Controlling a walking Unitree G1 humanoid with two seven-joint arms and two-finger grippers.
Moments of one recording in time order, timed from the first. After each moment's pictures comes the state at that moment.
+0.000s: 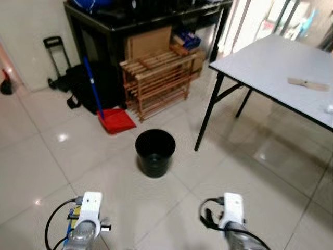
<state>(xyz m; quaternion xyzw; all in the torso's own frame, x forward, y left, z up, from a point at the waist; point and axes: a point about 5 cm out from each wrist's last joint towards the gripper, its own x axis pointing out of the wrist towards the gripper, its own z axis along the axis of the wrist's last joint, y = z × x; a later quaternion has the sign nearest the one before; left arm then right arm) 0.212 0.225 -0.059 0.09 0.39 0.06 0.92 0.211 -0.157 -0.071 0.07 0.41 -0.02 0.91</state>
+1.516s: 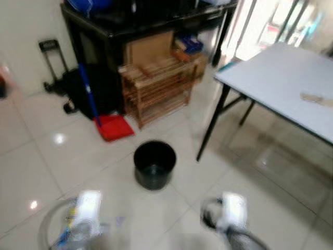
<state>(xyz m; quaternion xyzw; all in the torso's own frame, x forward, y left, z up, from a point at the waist) 0.204 0.242 -0.060 0.11 0.41 0.09 0.90 0.212 -0.145 -0.070 0.09 0.40 -0.01 0.91</state>
